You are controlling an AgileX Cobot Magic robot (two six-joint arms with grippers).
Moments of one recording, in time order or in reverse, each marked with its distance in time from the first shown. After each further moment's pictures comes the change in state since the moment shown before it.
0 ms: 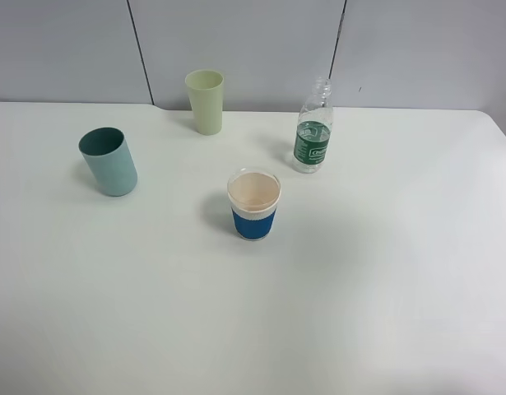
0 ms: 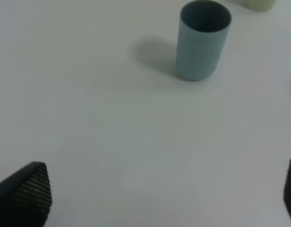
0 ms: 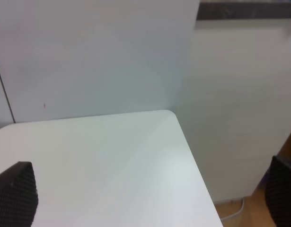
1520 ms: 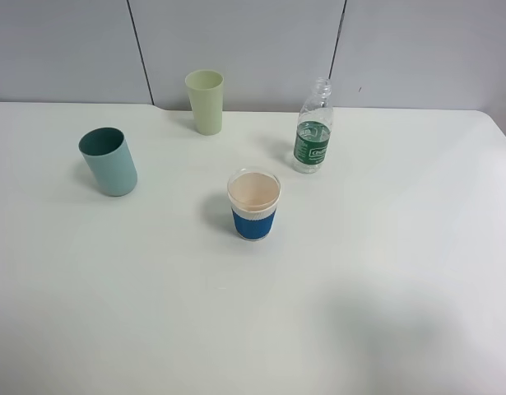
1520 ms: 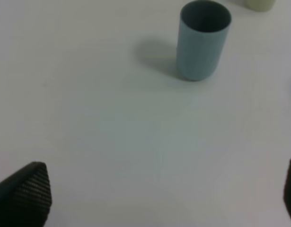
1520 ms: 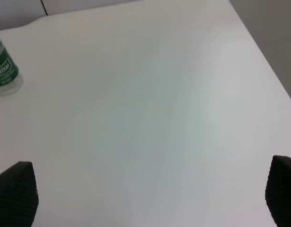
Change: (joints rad) left arm 0.000 0.000 0.000 0.000 0.000 0.000; right arm 0.000 -0.467 0.426 0.191 0.213 0.012
